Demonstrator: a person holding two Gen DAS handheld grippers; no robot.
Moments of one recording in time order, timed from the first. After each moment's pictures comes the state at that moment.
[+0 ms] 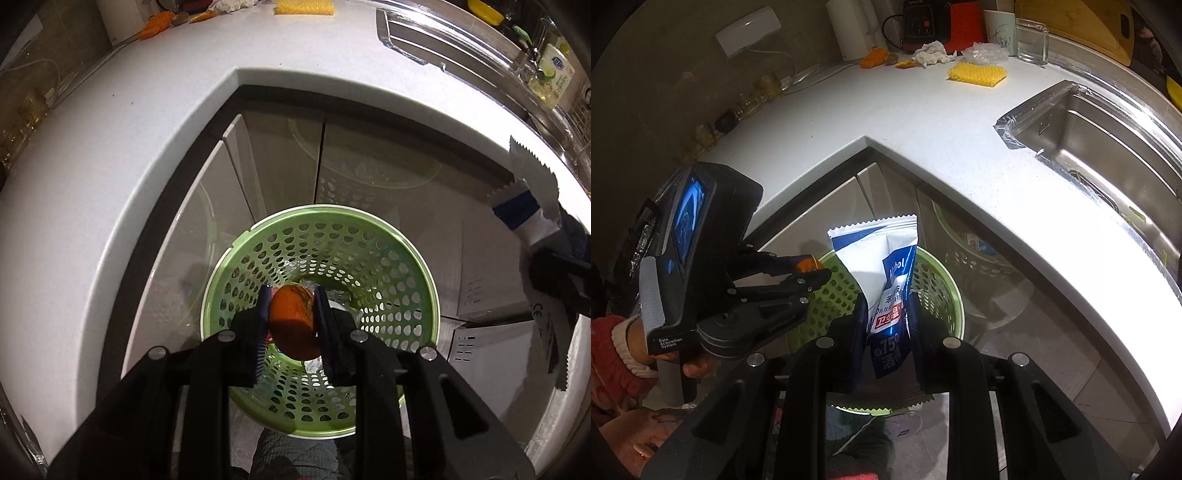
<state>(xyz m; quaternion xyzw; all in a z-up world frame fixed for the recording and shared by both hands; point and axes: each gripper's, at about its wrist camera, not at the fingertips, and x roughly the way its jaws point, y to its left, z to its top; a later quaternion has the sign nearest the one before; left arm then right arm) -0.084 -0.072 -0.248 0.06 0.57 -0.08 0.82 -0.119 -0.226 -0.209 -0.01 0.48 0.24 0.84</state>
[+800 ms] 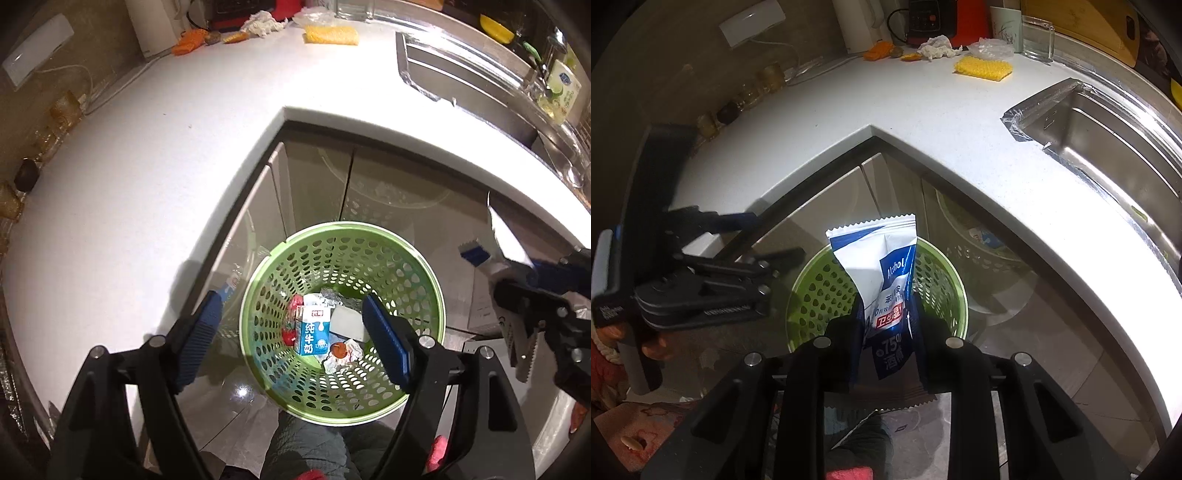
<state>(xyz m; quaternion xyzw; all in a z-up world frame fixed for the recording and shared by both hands) -0.093 -0.051 -0.194 0.06 0.54 -0.04 0.84 -0.121 -0.223 -0.216 -0.02 0.49 0.24 0.84</state>
